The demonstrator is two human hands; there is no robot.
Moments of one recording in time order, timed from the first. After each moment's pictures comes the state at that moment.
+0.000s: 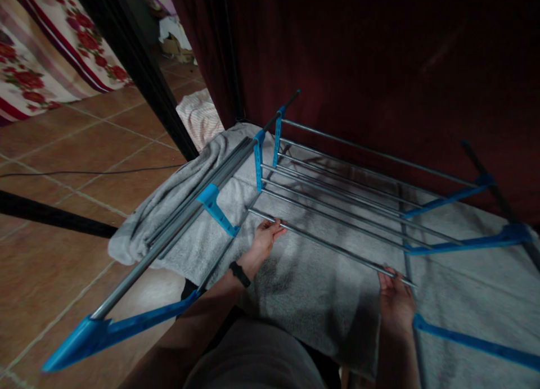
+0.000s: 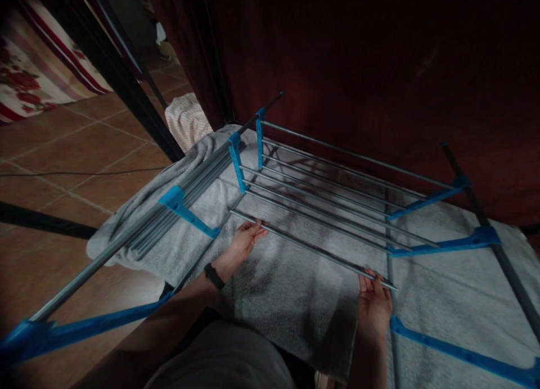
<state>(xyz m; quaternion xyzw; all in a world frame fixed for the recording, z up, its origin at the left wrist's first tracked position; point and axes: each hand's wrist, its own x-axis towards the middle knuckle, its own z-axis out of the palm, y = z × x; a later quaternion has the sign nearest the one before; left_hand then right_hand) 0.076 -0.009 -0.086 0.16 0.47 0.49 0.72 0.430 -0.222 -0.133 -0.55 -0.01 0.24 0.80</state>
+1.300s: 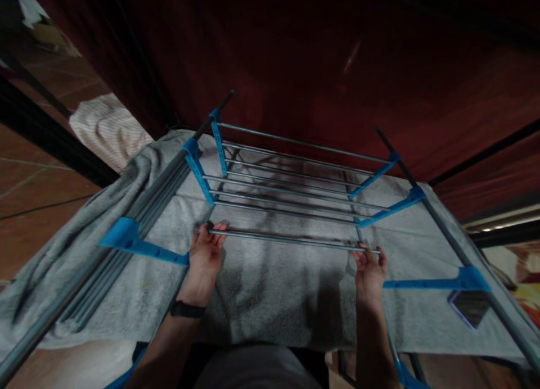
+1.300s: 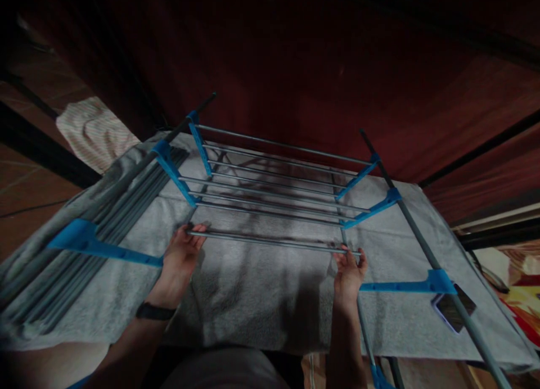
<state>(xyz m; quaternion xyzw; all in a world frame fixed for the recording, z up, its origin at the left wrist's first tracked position) 0.040 0.021 -0.057 0.10 0.48 0.58 0.65 0.429 -0.218 -0.089 -0.57 0.00 0.13 0.81</state>
